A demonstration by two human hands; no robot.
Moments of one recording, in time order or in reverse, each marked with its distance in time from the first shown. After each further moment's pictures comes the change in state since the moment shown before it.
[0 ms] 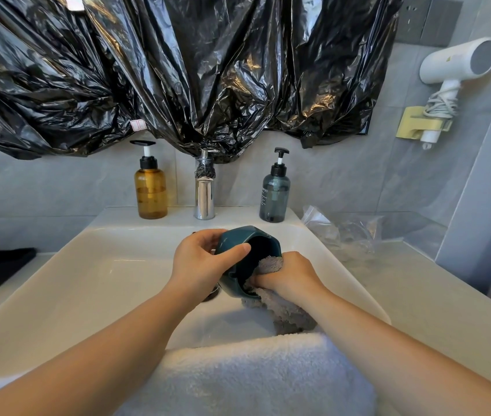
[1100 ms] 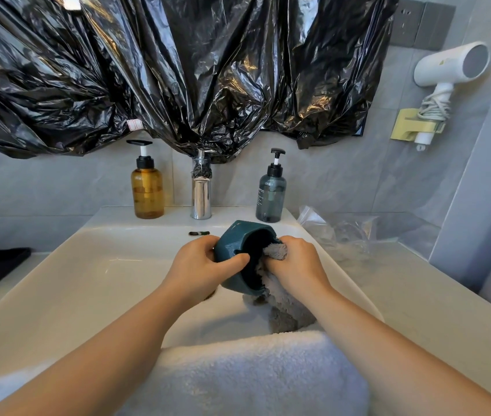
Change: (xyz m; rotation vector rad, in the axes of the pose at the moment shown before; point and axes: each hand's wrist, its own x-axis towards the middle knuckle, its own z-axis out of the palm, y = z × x) left_hand -0.006 0.005 -0.005 0.226 -0.156 0.020; right_hand 0.004 0.003 -0.010 -0.115 0.242 -0.236
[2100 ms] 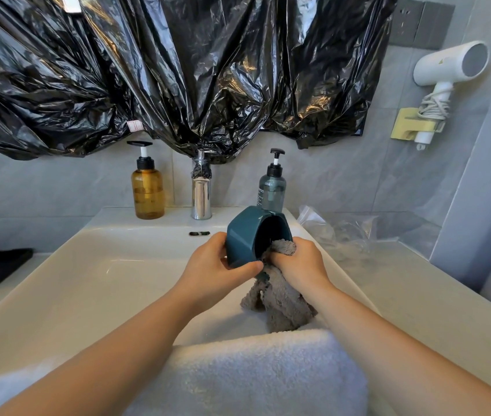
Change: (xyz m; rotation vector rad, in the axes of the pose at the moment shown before) left_hand -0.001 -0.002 0.014 -0.053 -0.078 0.062; right_hand 0.001 0.000 -0.003 0.279 0.021 0.180
